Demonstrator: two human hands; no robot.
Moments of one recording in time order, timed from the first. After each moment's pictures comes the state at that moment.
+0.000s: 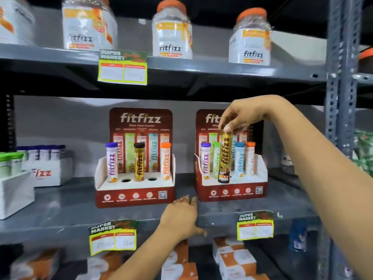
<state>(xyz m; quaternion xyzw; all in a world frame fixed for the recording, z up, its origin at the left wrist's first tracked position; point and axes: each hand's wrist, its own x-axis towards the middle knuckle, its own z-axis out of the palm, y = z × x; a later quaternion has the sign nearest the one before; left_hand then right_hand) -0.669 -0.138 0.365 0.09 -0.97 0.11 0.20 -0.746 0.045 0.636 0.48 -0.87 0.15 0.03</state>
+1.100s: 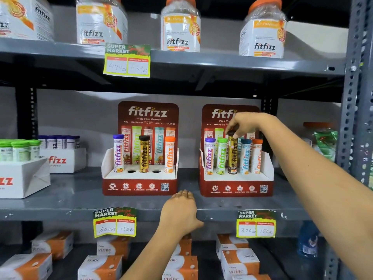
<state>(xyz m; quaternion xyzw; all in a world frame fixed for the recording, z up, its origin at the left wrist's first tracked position) -0.669 -0.129 0.351 0.18 -0.95 0.08 0.26 -0.838 0.009 0.600 0.46 -0.88 0.01 0.15</state>
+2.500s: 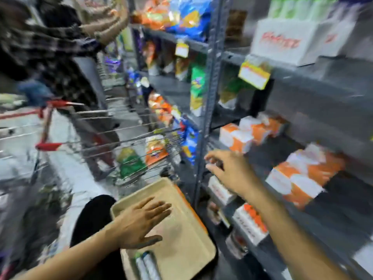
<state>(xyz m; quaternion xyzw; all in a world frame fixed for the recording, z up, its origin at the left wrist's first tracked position) -0.090 -0.076 0.098 0.44 -0.90 0.00 -0.05 -0.351 -0.179 0.227 0.83 -0.49 0.20 -0.16</state>
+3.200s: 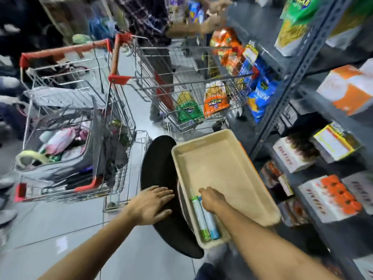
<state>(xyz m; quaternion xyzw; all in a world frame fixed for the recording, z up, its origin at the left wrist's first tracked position) 0.028 0.039 -0.046 0.63 -0.76 -0.14 -0.09 -0.169 -0.100 -0.105 0.85 -0.41 -0.22 -0.26</state>
